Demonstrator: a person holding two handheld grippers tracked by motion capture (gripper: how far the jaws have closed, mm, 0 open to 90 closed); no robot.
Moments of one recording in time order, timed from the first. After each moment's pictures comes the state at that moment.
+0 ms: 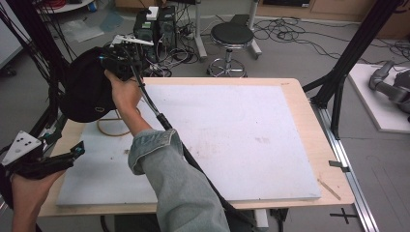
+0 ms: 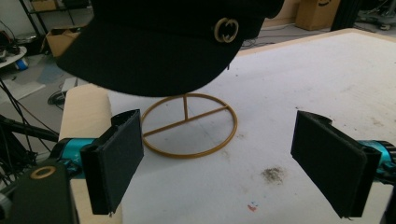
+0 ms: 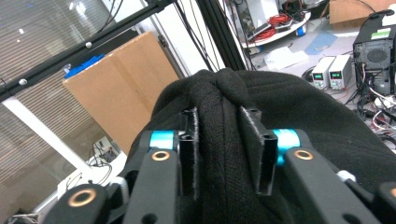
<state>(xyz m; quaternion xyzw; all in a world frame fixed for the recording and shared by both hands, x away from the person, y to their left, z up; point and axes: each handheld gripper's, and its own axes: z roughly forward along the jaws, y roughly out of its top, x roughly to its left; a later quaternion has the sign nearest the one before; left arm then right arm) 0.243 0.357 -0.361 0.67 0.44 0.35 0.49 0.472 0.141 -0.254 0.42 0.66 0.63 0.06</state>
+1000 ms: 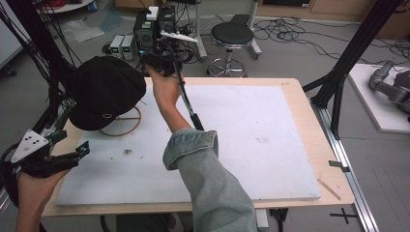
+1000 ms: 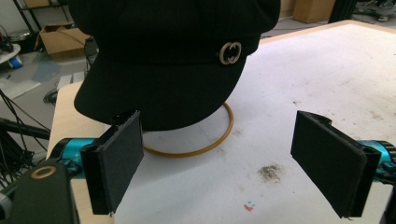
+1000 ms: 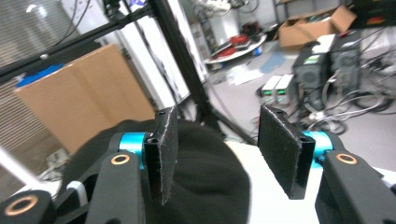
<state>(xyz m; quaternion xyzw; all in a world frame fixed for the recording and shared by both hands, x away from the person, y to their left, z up) 0.251 0.349 -0.367 0.68 0.44 0.34 0.48 0.476 0.030 -0.240 0.44 0.64 0.62 0.14</state>
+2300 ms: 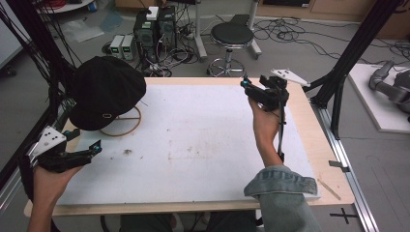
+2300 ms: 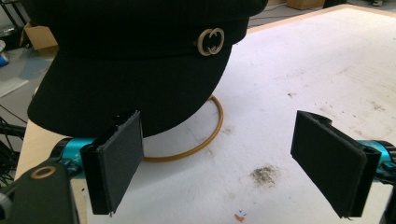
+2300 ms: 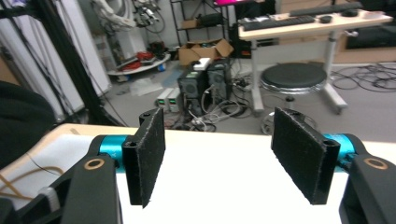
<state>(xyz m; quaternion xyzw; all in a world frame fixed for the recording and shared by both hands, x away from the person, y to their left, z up) 0.269 0.328 -0.376 0.70 0.42 0.33 0.47 0.397 -0.225 -0.284 0.50 0.60 0.54 0.31</state>
